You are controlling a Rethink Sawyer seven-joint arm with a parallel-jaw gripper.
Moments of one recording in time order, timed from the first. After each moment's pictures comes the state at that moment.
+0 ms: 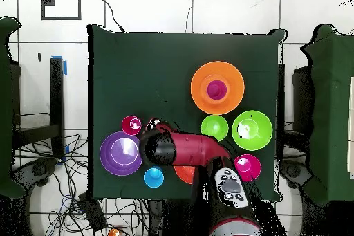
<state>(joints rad) -0.28 -0.71 0.06 1.97 -0.15 0.18 2.20</state>
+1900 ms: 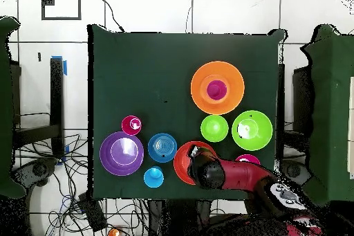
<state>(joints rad) -0.60 -0.54 0.09 2.00 -0.45 0.07 2.20</state>
